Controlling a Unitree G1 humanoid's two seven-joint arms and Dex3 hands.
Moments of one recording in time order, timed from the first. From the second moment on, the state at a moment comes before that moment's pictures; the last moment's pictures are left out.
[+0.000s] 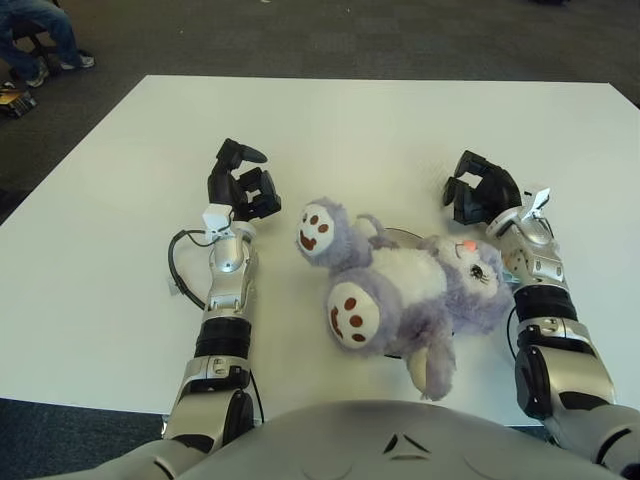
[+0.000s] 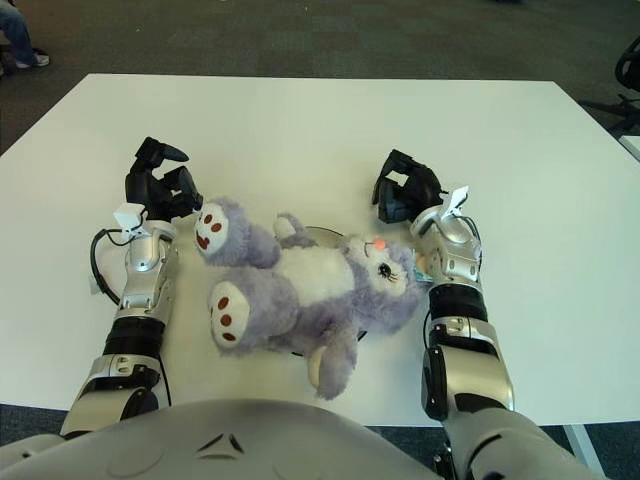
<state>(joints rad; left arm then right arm) -0.21 -0.06 0.14 0.32 0.00 -0.46 0.14 -0.39 -0.25 -0.21 0.55 0.29 -0.05 0.41</state>
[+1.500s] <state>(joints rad) -0.21 -0.06 0.14 0.32 -0.02 -0.46 0.14 -0.37 -0.18 -0.21 0.49 0.30 -0.03 0.36</state>
